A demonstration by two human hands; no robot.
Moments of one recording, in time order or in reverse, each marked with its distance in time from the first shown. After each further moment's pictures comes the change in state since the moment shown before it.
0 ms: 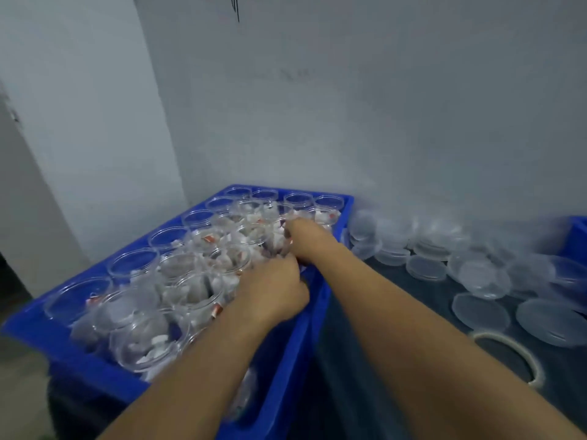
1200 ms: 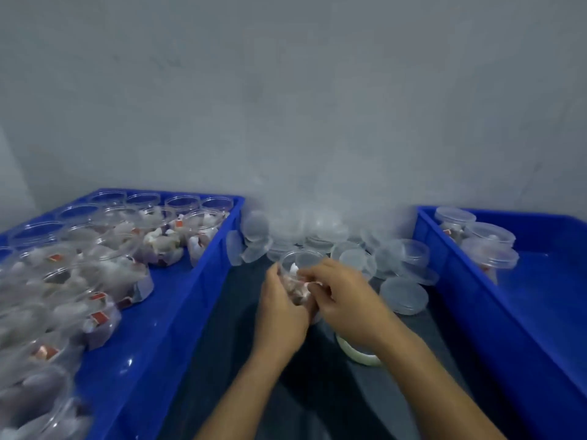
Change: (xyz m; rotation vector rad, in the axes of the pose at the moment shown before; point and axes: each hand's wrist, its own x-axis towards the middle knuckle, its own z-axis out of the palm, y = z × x) left_hand 0.004 0.177 0.115 -1.140 0.089 0.056; right_hand -0.222 0.172 -0.011 0.306 0.360 0.060
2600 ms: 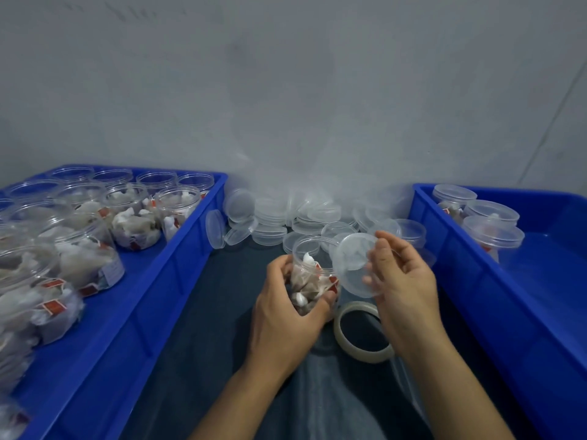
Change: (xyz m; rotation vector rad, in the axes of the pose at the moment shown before) left_hand -0.022 -0.025 0.026 0.068 0.037 0.246; right_hand -0.032 0.045 -0.010 1.110 0.681 0.491
